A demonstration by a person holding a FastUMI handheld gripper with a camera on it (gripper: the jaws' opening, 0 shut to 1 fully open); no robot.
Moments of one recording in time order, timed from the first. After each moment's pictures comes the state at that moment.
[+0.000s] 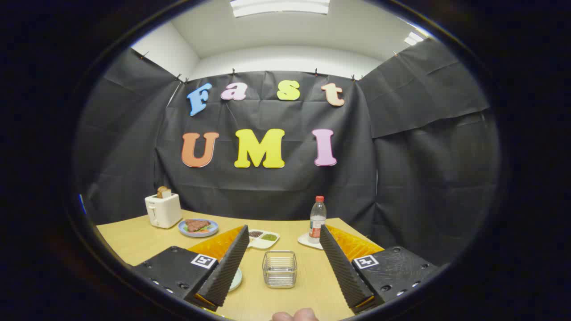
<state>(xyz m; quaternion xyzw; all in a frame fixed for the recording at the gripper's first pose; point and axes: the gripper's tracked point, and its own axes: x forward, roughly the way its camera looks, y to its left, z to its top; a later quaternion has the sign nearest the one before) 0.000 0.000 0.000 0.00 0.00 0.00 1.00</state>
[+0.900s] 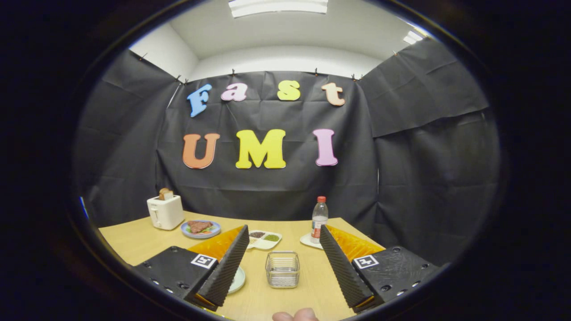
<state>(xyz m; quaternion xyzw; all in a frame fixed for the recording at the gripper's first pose) -0.003 0.004 0.008 0.00 0.00 0.00 1.00</state>
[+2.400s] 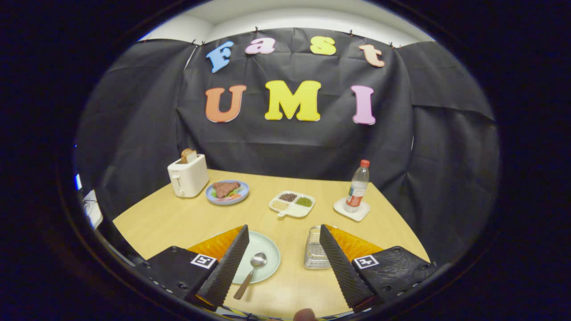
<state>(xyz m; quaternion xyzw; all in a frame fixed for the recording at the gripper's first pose) 0.026 0.094 -0.041 -0.03 0.23 0.08 0.97</state>
